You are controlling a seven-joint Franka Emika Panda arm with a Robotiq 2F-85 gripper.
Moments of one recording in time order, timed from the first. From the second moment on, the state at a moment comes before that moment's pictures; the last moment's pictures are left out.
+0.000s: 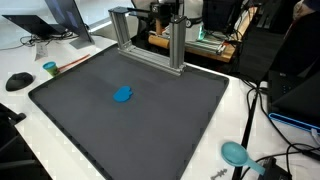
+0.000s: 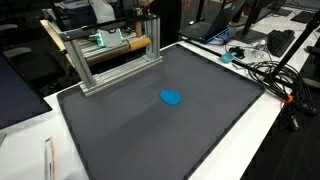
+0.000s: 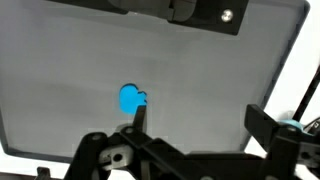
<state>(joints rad) 0.04 -0.35 0.07 -2.27 0.00 2.00 -0.04</state>
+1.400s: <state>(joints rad) 0.03 -0.16 0.03 -2.20 0.01 1.63 0.00</state>
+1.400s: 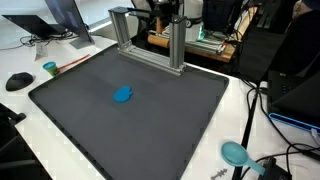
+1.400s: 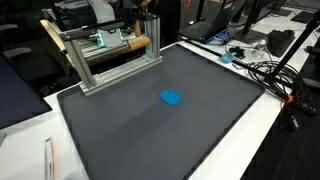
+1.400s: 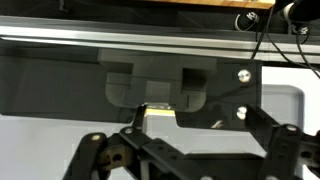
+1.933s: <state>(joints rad) 0.03 -0.17 0.01 -2.19 0.07 1.87 0.11</state>
